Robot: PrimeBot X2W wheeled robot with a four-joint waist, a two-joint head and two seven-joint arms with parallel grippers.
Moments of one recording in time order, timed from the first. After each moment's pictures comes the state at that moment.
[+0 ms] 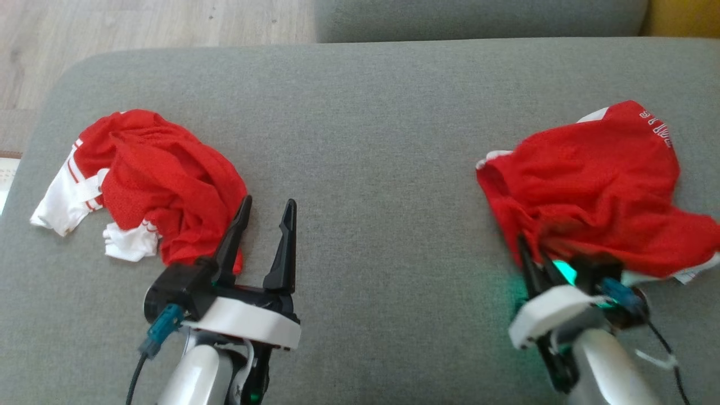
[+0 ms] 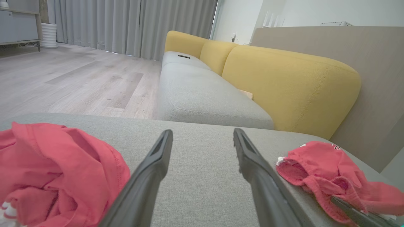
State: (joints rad) left arm -0.09 0.05 -0.34 0.07 -0.29 0.02 -0.26; right arm -0.21 -0.05 0.11 0.59 0.13 0.13 -0.17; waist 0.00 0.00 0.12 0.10
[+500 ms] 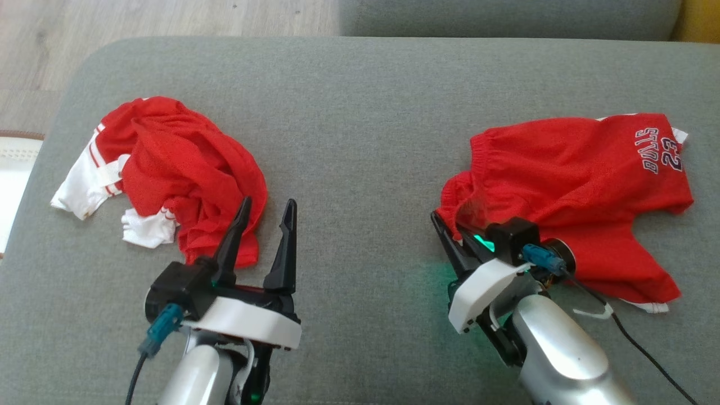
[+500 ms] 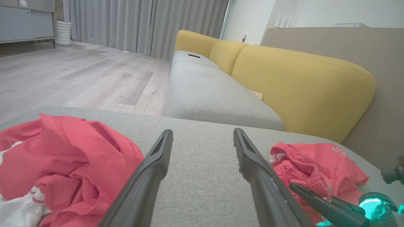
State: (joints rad) left arm -0.09 0.05 -0.34 0.07 -0.30 0.02 -0.26; right arm -0.38 -0.05 0.45 0.64 0.23 0.13 -0.14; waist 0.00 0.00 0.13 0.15
